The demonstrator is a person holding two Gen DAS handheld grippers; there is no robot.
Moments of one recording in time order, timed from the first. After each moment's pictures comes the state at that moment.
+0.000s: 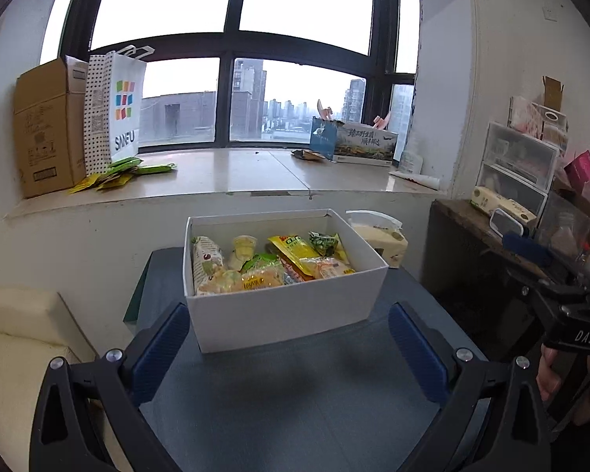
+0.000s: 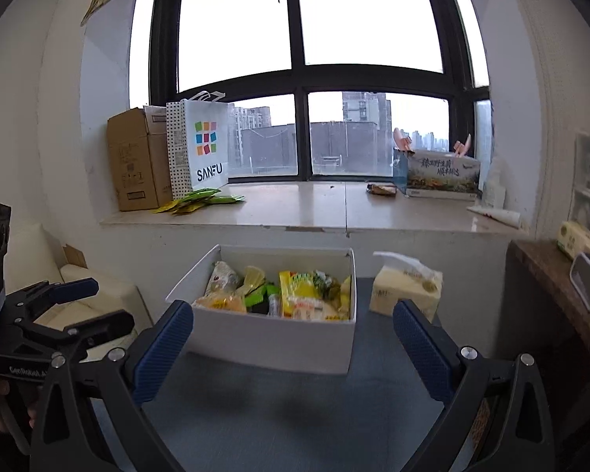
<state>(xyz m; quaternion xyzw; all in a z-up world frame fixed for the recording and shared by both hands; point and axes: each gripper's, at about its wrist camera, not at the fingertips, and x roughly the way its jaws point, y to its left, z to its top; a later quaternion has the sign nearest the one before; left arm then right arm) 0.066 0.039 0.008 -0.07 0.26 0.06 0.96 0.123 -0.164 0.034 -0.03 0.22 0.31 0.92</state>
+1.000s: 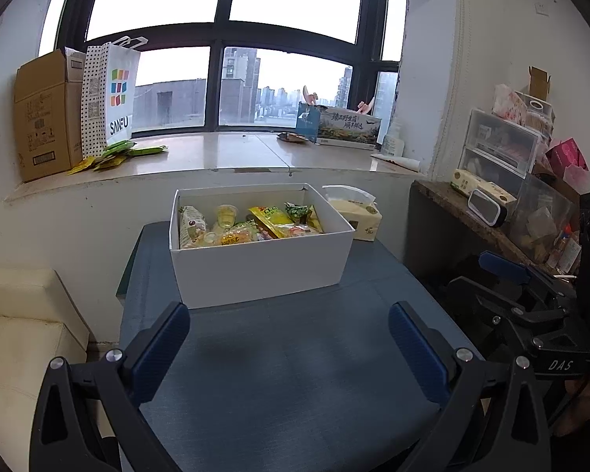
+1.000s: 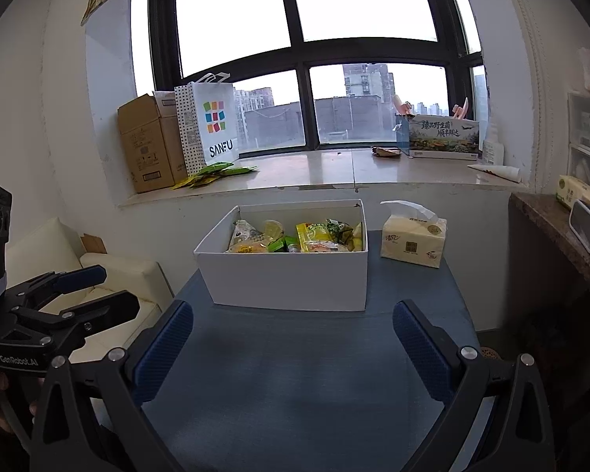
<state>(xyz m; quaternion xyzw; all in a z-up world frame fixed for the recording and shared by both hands) 0.021 0.006 0.008 -0.07 0.29 0.04 0.95 0.080 -0.186 0.015 -0.01 0.27 0.32 0.91</state>
